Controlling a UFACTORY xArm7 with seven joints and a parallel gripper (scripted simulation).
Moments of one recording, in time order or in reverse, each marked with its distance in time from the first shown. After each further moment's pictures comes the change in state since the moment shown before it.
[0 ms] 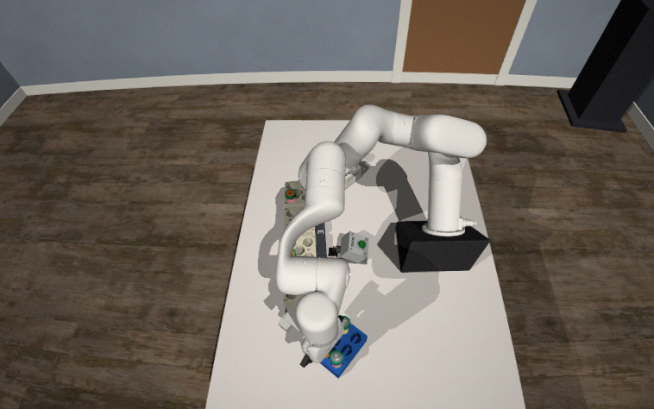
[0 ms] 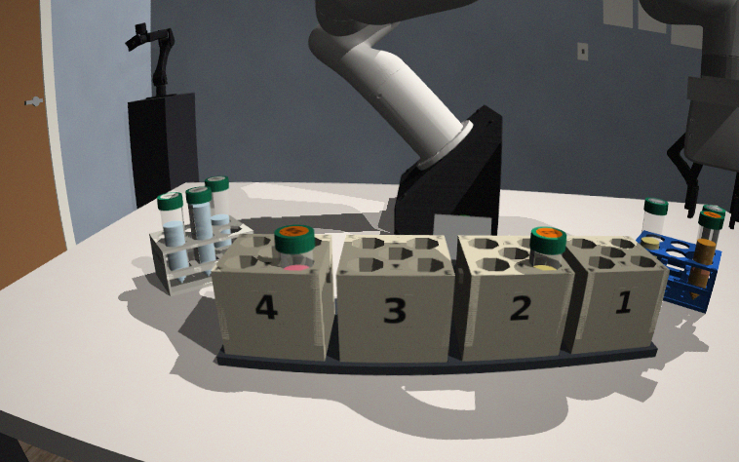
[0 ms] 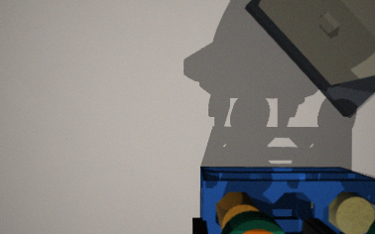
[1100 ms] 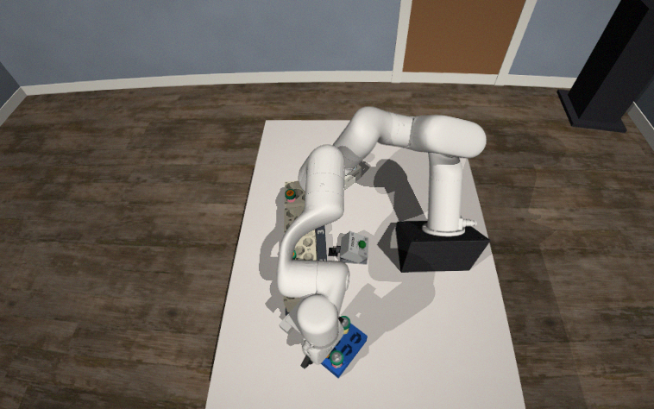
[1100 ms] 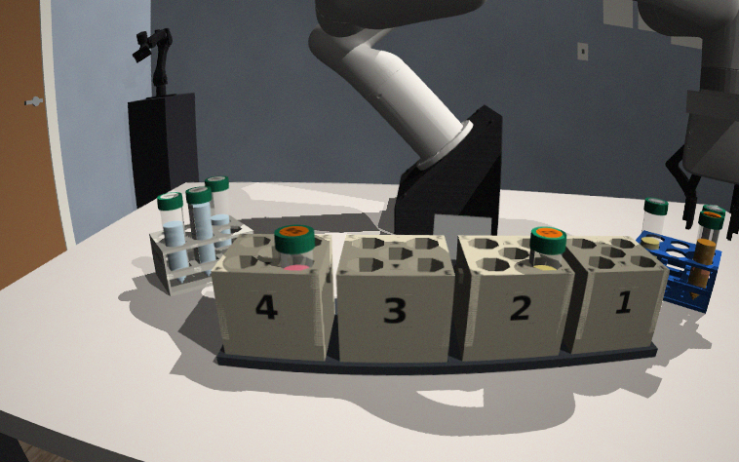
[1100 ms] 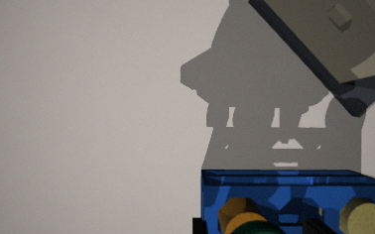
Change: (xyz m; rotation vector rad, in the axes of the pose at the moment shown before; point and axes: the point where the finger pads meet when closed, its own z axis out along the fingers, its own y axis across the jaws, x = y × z) arm 0.000 0.000 0.015 0.000 0.000 0.000
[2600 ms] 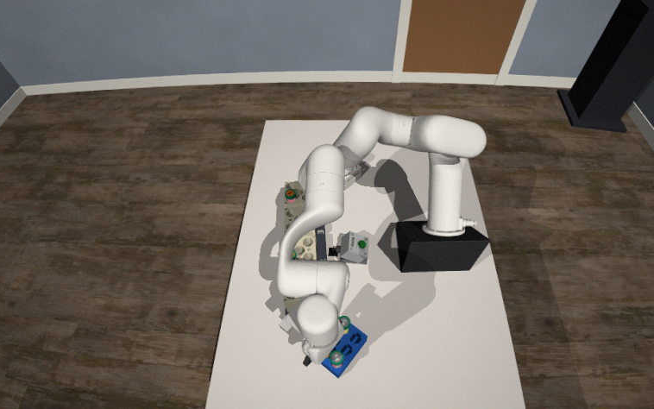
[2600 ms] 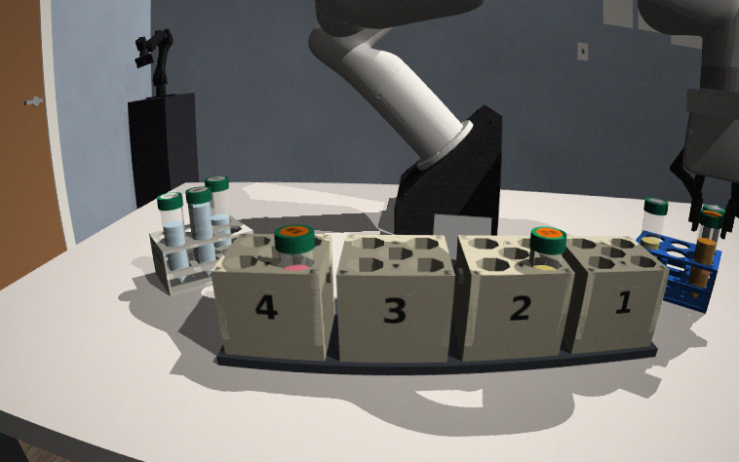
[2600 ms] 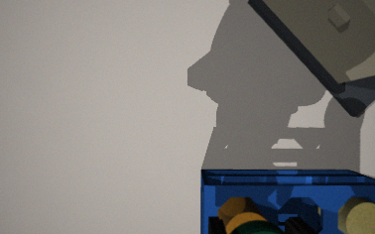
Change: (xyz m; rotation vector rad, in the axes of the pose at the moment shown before) arm 0.000 0.000 -0.002 0.000 0.000 0.000
